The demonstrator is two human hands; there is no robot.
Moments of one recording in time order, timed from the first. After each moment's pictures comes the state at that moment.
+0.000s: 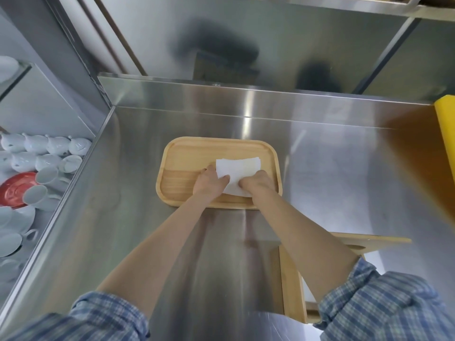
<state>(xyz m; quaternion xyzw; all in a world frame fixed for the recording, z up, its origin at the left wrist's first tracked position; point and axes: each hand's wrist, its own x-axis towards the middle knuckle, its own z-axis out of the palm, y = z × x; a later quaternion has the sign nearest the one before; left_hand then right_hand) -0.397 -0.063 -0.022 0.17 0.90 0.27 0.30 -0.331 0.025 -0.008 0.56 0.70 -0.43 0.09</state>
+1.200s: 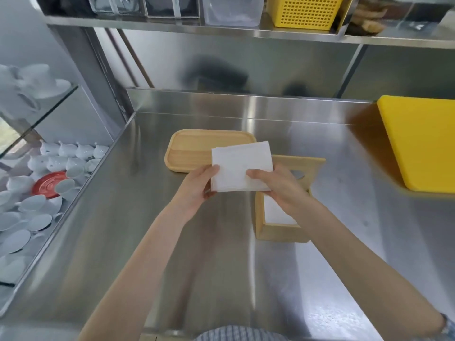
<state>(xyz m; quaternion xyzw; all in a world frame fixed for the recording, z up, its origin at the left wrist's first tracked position) -0.229 -0.177 0.067 0.10 0.63 0.67 0.37 -0.128 -0.039 0.088 0.31 0.63 -0.71 -0.09</state>
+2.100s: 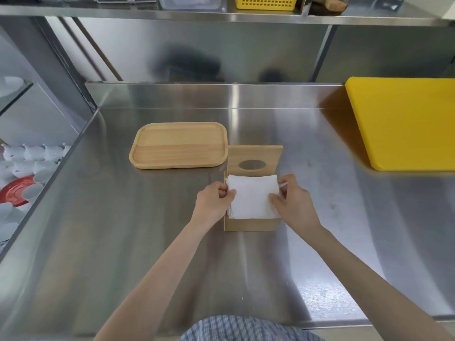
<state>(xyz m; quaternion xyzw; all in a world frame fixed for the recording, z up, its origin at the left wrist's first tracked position) -0.152 -0.107 0.035 0.22 0.85 0.40 0.26 -0.031 0.014 0.042 0.41 0.84 -0.35 -0.10</state>
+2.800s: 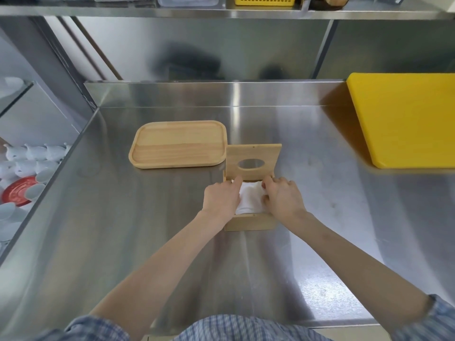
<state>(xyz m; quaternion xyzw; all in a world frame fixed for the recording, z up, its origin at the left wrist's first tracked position) -0.149 -0.078 0.027 0.46 0.89 -0.02 0.05 -0.058 0.022 0.028 0.30 0.95 -0.05 0.03</state>
